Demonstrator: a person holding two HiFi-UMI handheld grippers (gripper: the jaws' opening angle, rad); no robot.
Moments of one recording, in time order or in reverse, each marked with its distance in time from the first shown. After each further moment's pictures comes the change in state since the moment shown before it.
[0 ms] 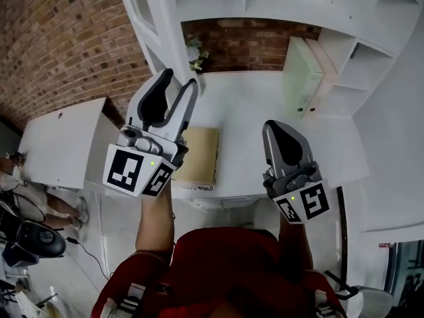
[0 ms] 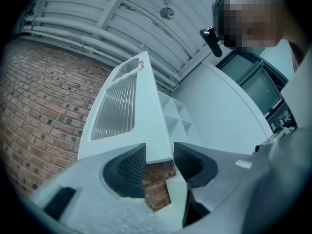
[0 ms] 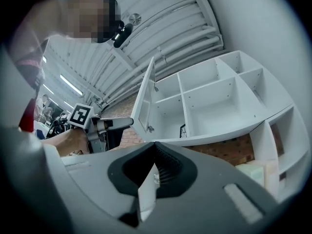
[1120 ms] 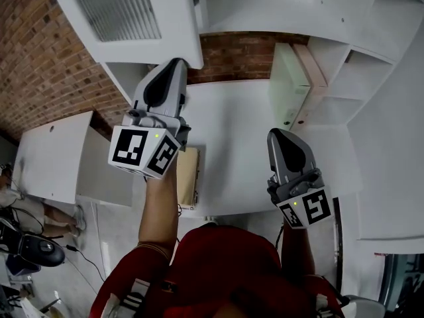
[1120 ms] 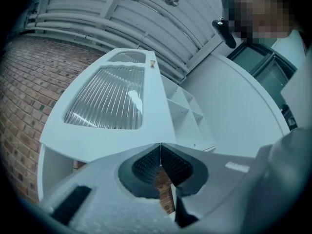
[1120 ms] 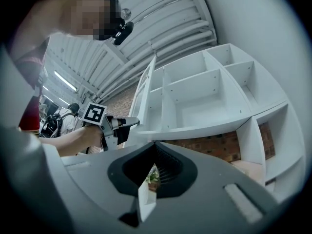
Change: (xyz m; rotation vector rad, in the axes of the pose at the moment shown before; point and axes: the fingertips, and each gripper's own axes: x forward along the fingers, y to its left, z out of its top) left arm 0.137 0.015 -0.053 -0.032 0.019 0.074; right arm -0.003 -0.118 -0.022 -0.001 0.058 -0.044
